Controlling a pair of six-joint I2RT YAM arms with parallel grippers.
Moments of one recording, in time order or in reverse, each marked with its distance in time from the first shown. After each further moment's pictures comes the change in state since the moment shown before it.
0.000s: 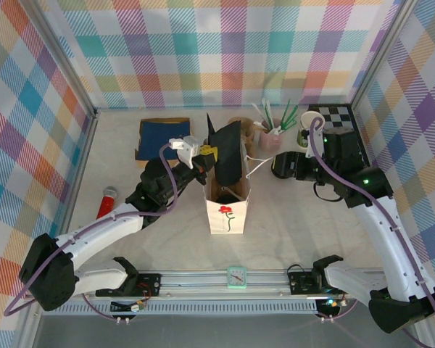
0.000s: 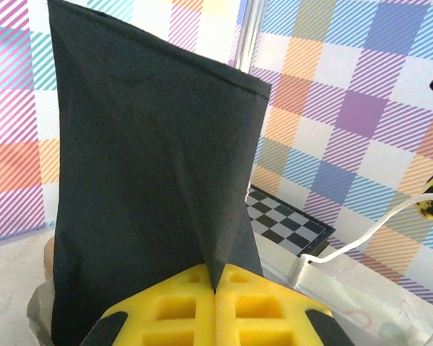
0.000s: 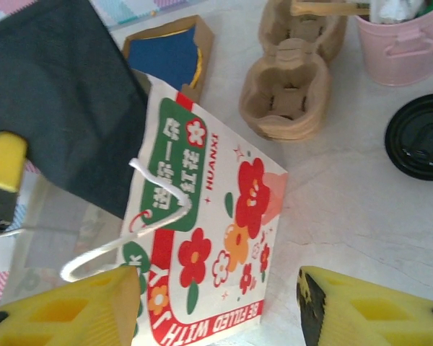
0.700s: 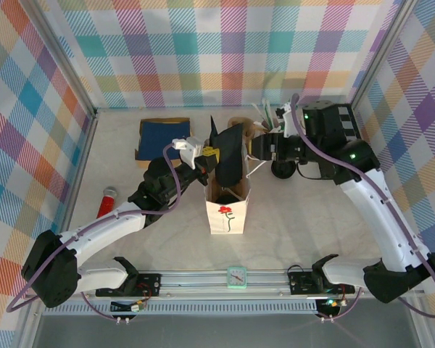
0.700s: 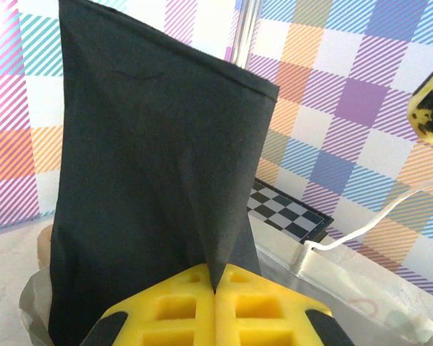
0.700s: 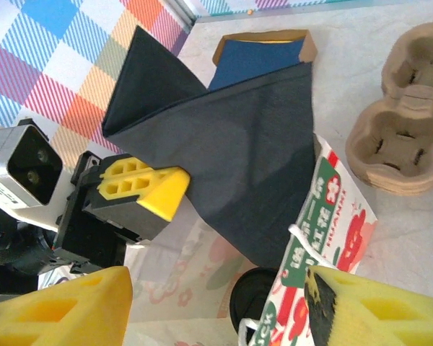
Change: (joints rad) left arm 0.000 0.026 0.000 0.000 0.015 -0.001; right arm 0.172 0.227 0.297 0.003 -0.055 -0.027
